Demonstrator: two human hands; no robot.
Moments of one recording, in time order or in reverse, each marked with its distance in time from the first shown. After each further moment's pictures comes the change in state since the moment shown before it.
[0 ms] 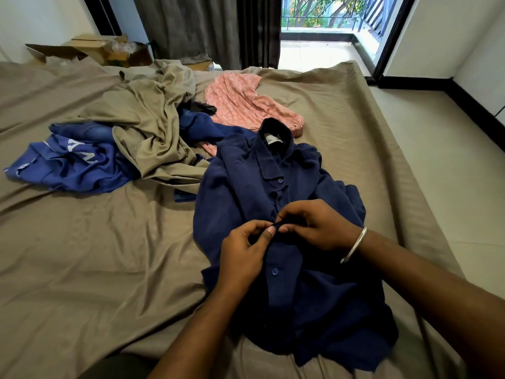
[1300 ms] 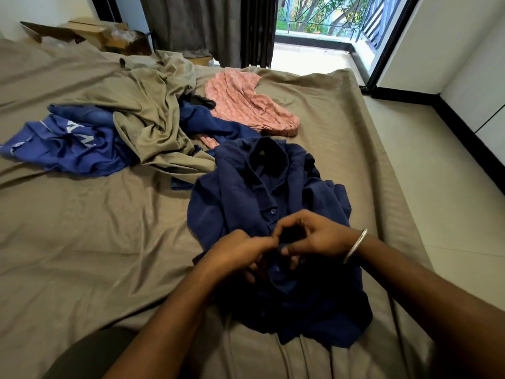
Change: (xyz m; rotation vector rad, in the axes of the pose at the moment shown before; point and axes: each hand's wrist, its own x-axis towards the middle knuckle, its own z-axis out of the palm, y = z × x) left_hand -0.016 0.048 -0.023 0.275 -0.496 -0.537; right_hand -0.030 -0.033 -0.008 0.429 -0.402 0.270
